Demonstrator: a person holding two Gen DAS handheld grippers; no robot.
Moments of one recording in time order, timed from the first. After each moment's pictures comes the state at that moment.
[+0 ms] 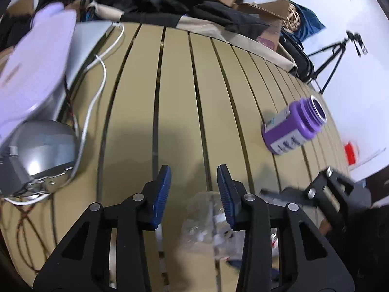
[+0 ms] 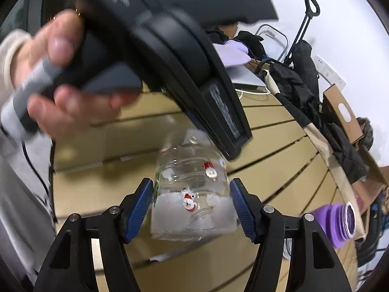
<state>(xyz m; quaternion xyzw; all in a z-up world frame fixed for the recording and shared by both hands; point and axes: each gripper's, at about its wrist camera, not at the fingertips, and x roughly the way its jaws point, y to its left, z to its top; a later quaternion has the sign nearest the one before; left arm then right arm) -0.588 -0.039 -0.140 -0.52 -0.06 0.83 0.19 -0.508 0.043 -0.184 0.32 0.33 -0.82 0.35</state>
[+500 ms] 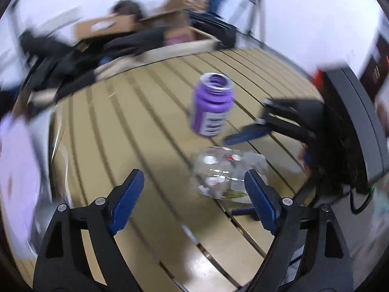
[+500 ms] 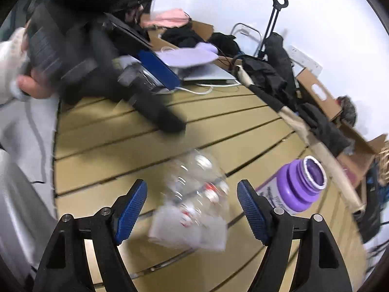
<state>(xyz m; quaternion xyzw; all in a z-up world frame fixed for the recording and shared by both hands) -0.547 0.031 -0.086 -0.43 0.15 0.81 0.37 -0.507 0.107 -0.160 0.33 0.25 -0.84 0.35</state>
